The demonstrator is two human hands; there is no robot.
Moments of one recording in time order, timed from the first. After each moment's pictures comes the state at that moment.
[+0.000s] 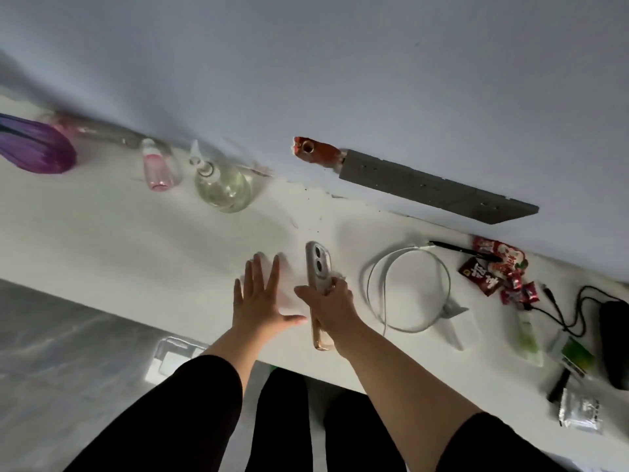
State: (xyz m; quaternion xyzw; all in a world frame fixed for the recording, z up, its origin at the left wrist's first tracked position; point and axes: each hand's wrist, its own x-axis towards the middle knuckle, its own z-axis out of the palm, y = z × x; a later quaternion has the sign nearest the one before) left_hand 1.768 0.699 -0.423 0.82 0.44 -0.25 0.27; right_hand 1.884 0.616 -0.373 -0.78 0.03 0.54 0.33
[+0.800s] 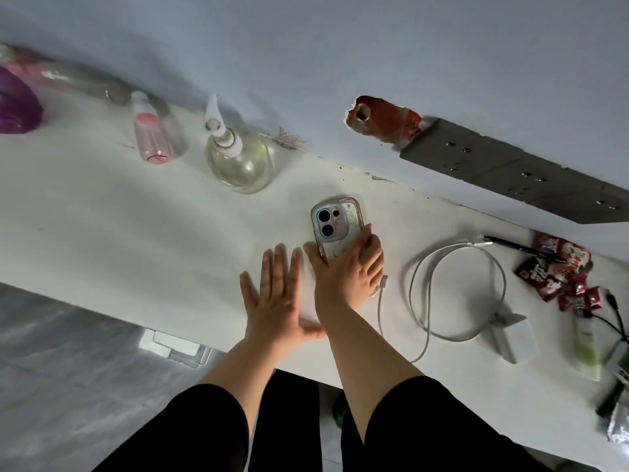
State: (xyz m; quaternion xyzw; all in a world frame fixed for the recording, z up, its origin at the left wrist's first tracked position) left_hand 1.746 0.706 -0.465 0.86 0.39 -0.22 0.24; right_hand 1.854 0.689 -0.454 -0.98 -0.09 0.11 0.16
